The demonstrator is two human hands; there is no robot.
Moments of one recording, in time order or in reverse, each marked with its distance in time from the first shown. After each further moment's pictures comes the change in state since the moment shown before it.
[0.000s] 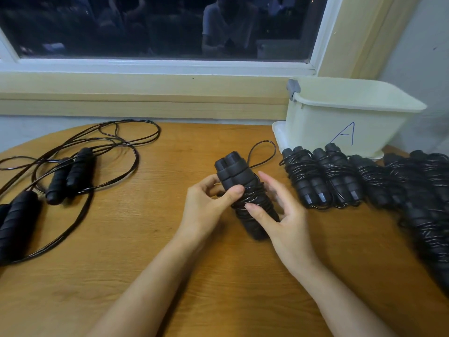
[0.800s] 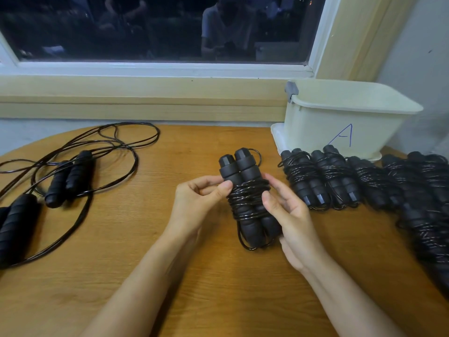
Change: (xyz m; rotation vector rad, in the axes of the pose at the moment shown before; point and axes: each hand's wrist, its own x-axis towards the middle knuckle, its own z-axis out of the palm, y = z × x) left_hand 0.001 0.016 -0.007 -0.154 0.063 -0.103; right_hand 0.009 -0.013 -0.010 0.498 -0.078 0.334
